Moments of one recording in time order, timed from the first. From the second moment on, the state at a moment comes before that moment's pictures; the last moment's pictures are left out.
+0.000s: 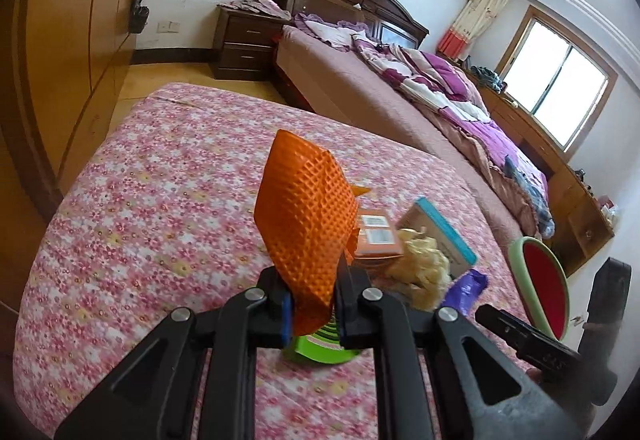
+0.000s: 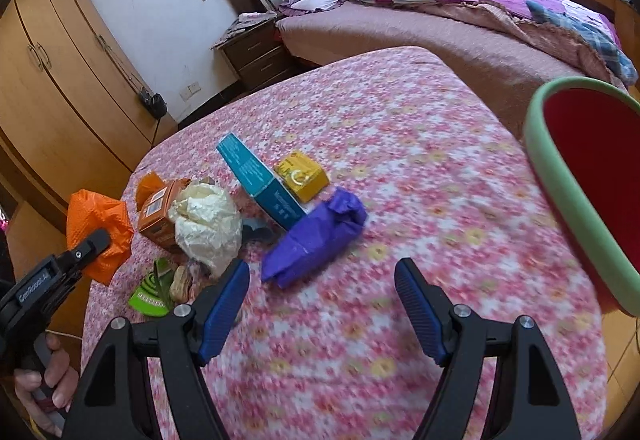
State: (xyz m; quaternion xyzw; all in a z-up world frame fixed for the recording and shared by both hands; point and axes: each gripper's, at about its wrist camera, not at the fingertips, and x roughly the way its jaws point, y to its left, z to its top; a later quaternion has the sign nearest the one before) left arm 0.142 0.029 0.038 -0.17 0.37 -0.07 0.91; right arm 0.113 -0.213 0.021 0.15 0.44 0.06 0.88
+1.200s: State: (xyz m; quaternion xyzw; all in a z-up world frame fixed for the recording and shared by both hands) left arm 0.102 0.002 0.065 -0.19 0.35 -0.14 0.91; right arm 0.039 -0.241 0.060 0.18 0.36 0.05 0.92
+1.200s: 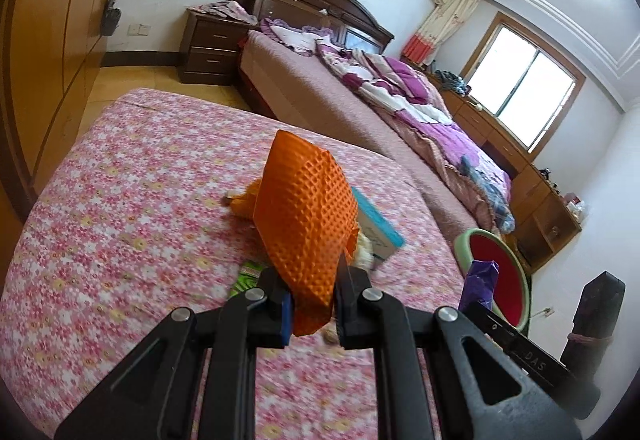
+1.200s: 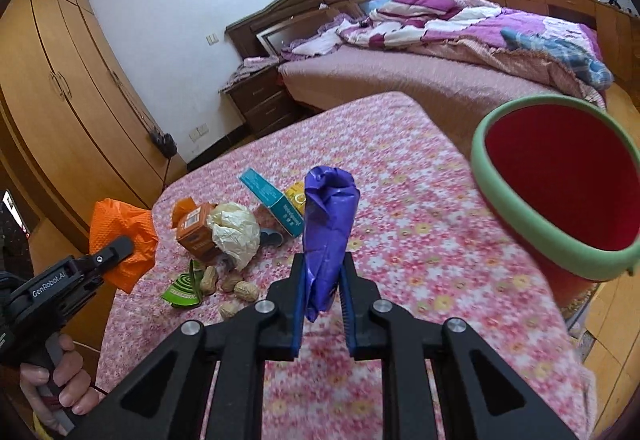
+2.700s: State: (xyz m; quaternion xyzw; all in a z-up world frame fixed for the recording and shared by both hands) left arm 0.139 -0.305 0.068 -0.02 0.41 -0.37 0.84; right arm -0.017 -0.451 0.059 0.25 0.29 -0.12 0.92
